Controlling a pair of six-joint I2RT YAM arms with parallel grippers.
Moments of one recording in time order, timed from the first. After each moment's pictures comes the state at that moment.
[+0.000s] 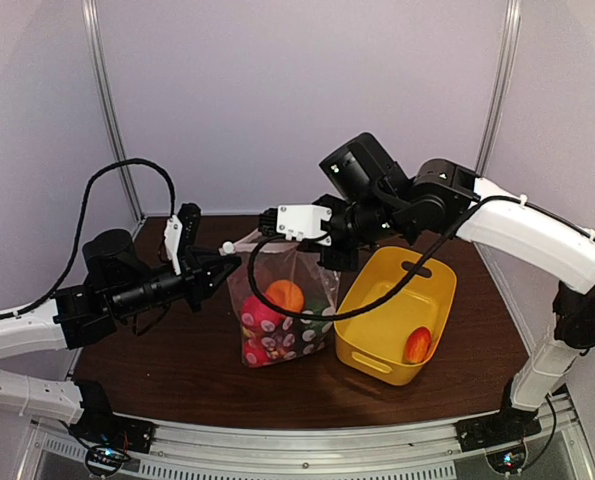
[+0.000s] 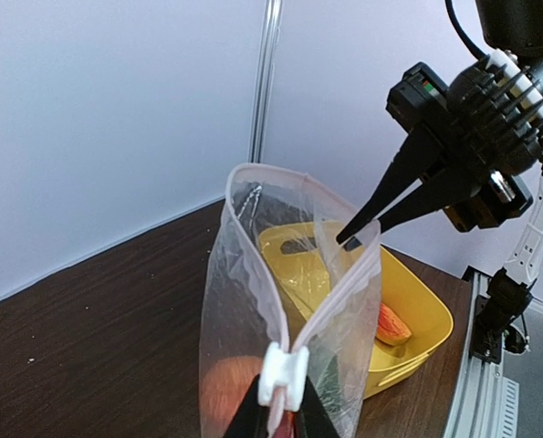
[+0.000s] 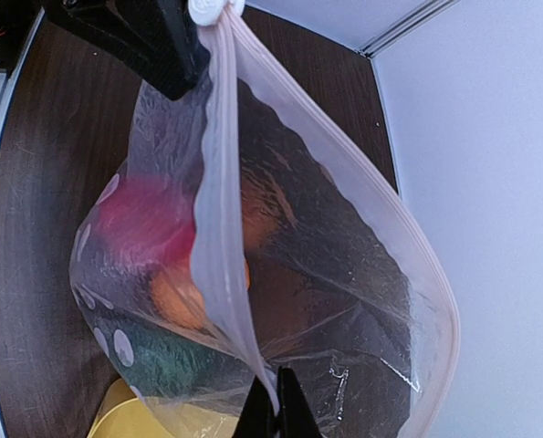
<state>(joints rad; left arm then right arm) -0.90 0.93 0.64 0.22 0.09 -0.13 1.07 1.68 1.83 -0.87 0.15 -0.67</state>
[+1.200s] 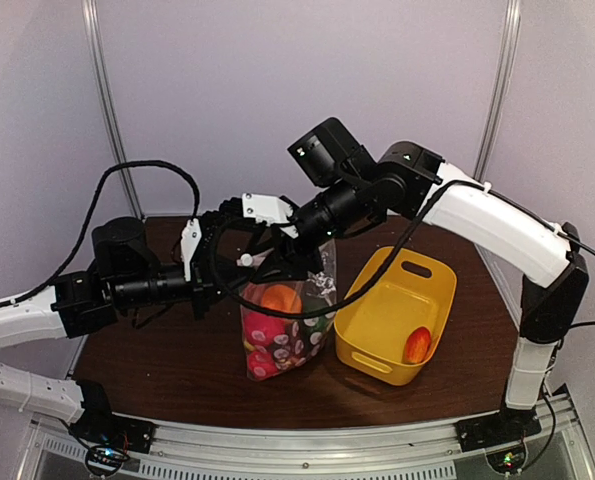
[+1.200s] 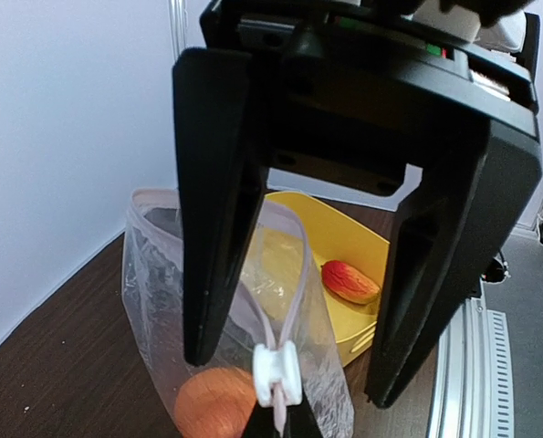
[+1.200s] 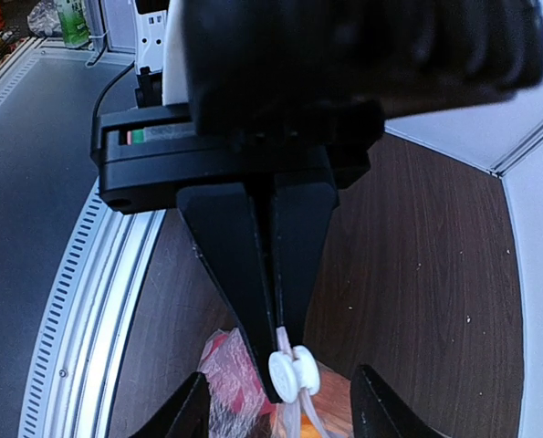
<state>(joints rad) -0.95 0.99 0.77 0.06 0.24 0.06 1.06 1.89 2.13 -0.96 -0.38 -0.59</state>
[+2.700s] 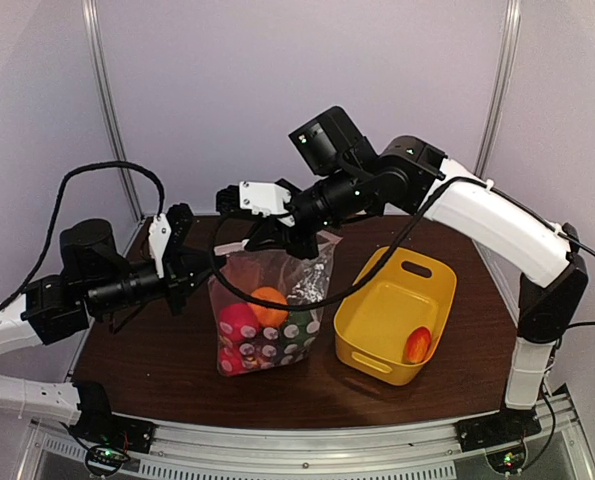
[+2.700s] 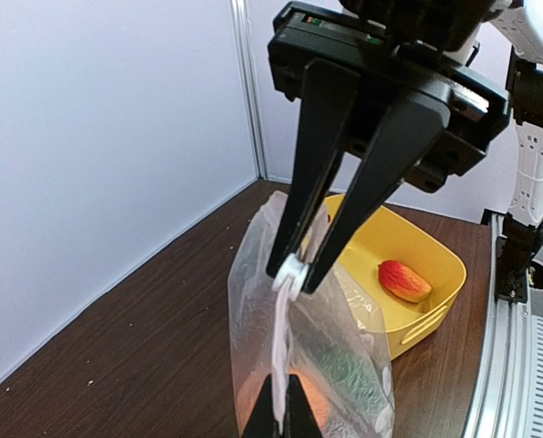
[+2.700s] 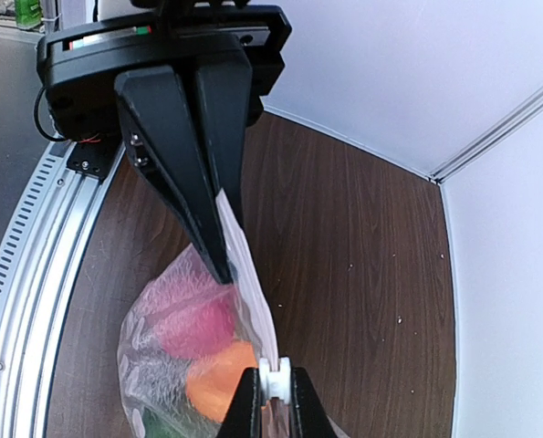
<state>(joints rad) -0.97 0.84 0.77 -0.07 0.04 0.11 1.06 1.90 2.19 -0.92 -0.24 -0.68</state>
